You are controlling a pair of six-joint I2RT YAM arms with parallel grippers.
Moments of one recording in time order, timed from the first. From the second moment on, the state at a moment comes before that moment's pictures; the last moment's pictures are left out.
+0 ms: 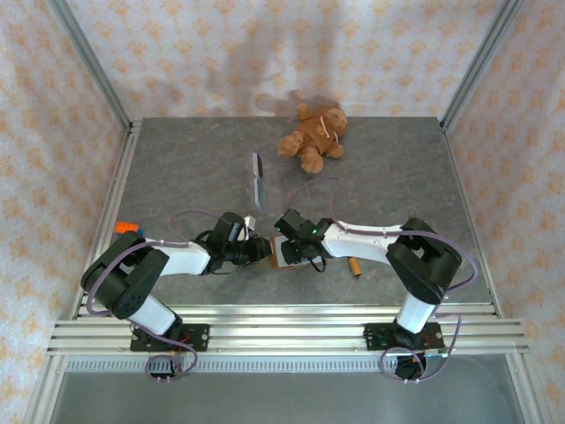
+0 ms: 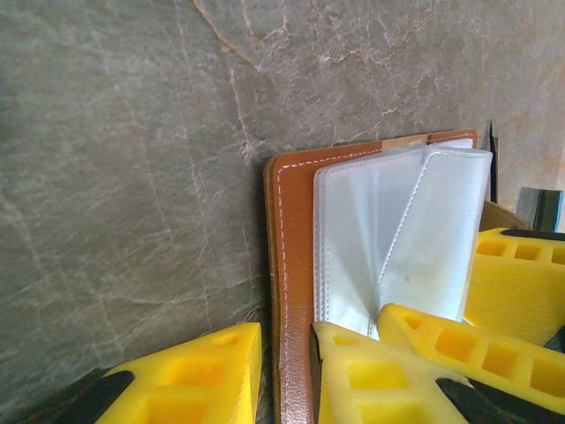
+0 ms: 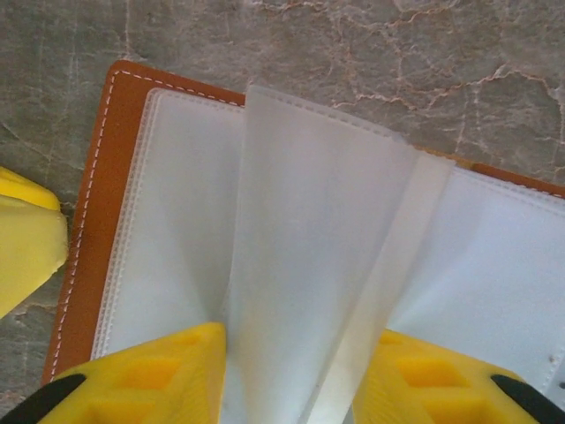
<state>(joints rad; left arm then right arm) -0.53 1.54 0.47 0.26 0.41 -0.94 0.91 1.71 0.98 -0.45 0.09 0.49</state>
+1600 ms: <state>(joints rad) -0.62 1.63 0.54 0.47 0.46 -1.07 0.91 1.21 0.63 -0.25 0.03 0.52</state>
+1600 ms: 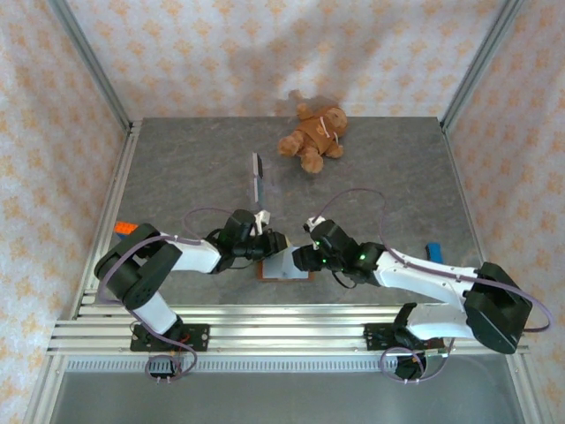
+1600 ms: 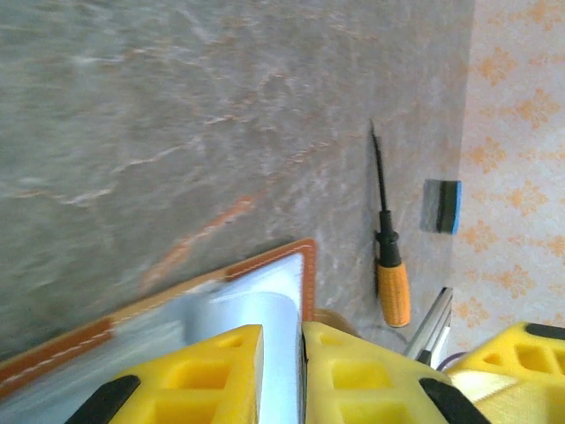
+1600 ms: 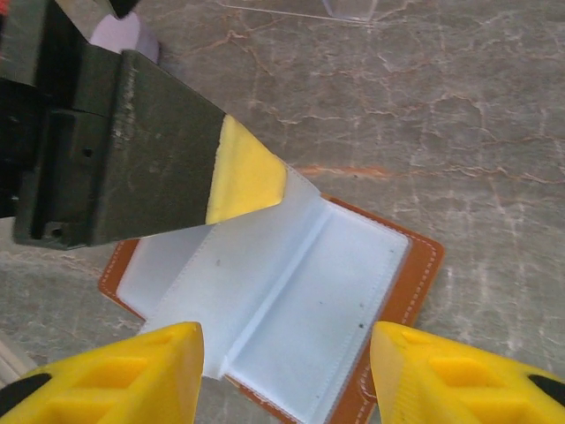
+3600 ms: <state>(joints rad) -0.39 1.25 0.32 0.14 0.45 -0.93 1.05 1.82 1.09 -0.42 0.12 0.73</state>
